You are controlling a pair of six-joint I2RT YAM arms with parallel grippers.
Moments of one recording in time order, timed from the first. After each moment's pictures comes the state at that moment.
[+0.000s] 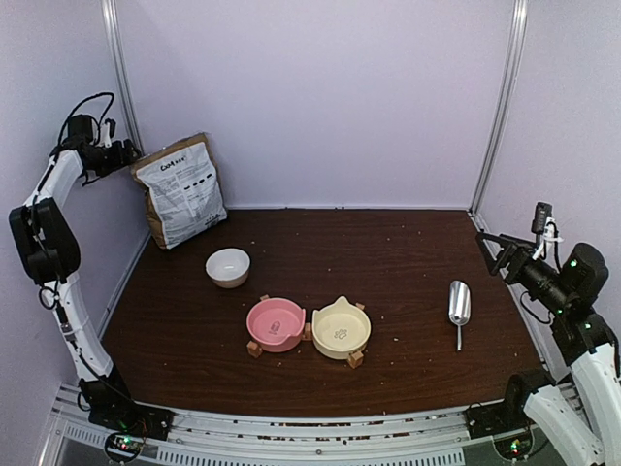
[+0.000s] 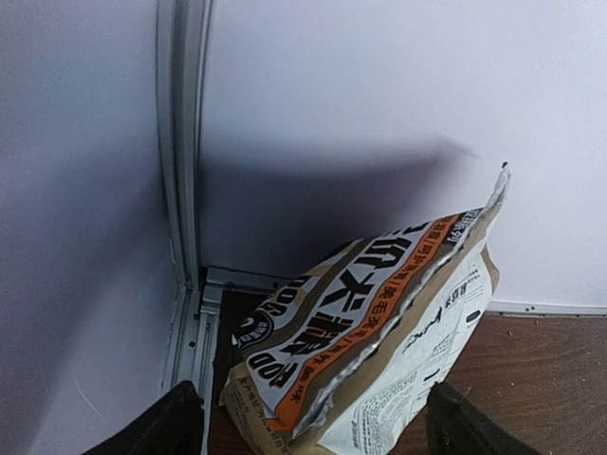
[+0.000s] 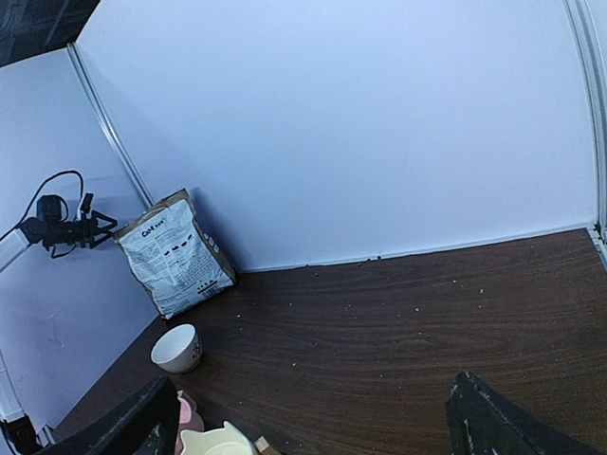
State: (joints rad) left arm 0.30 2.03 2.12 -0.61 0.41 -0.08; right arm 0.04 0.40 0.47 -0.05 -0.42 0.42
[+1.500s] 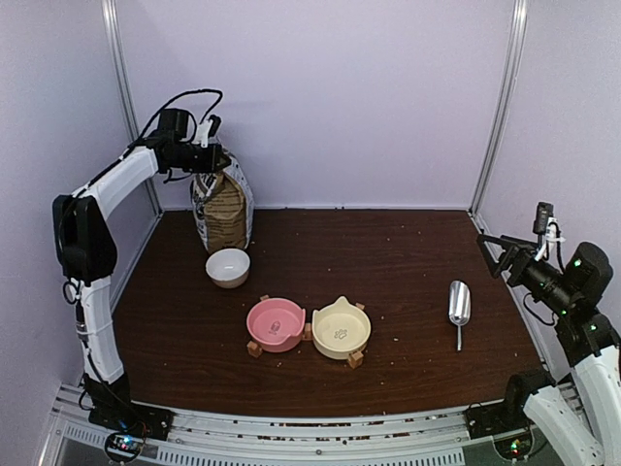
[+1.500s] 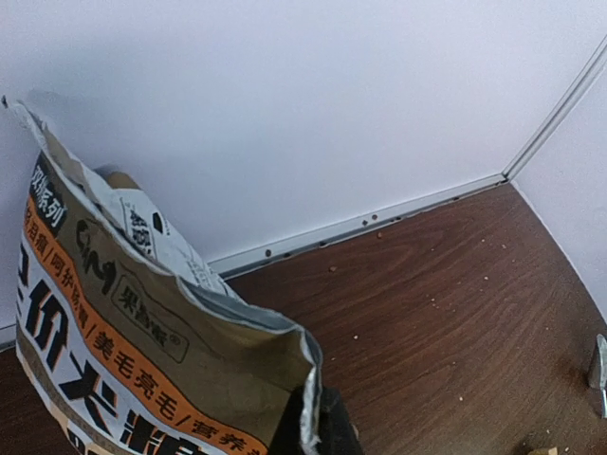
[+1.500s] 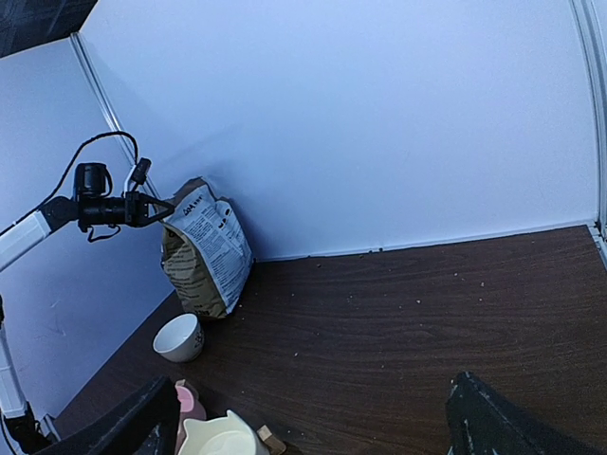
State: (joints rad) left arm -0.20 2.08 2.09 -0.53 0.41 -0.05; right arm 0.05 0.37 0.51 -0.13 -0.44 0.39
